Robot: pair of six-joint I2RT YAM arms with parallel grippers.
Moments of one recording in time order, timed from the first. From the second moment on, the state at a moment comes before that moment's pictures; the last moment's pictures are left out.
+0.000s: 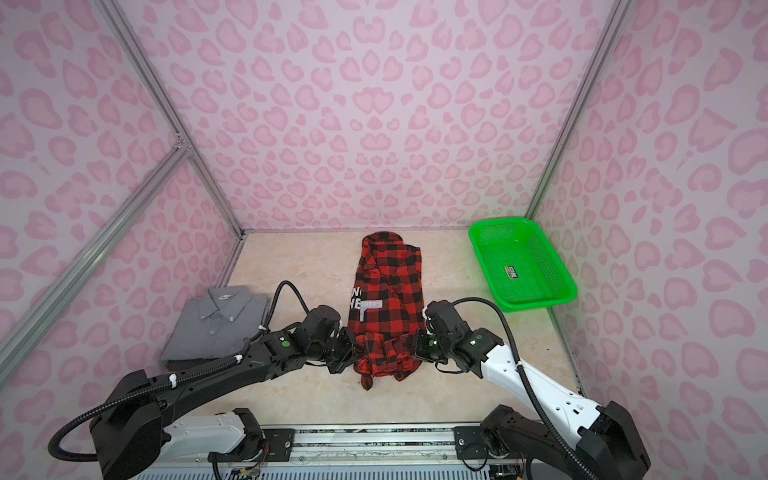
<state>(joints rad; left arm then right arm) -0.81 1.27 0.71 -0.29 0.31 -1.50 0.63 1.09 0.71 -0.55 -0.28 0.87</state>
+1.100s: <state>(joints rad) -0.60 1.53 0.84 -0.29 0.41 -1.38 0.45 1.51 0.81 -0.37 -0.43 0.76</state>
